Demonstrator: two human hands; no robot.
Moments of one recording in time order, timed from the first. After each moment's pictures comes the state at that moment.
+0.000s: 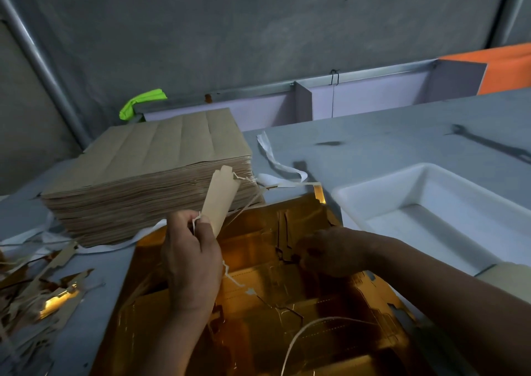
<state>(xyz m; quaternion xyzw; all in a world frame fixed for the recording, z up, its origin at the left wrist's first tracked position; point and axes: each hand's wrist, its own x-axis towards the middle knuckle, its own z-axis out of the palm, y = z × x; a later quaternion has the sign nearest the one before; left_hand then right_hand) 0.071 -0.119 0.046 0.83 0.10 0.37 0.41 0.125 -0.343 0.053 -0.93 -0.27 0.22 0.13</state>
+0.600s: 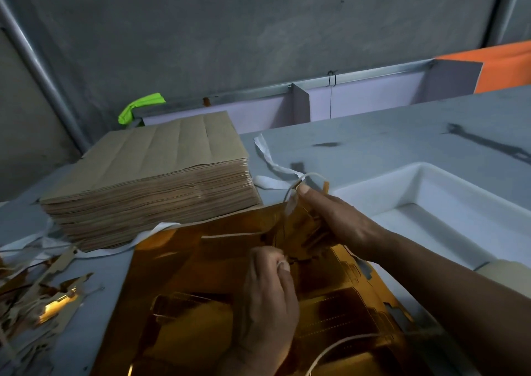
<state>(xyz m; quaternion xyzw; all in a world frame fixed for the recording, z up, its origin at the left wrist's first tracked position) 0.029 -0.194 0.012 0.89 -0.08 0.31 0.32 0.120 -0.348 0.068 -0.77 -0.09 0.15 0.62</state>
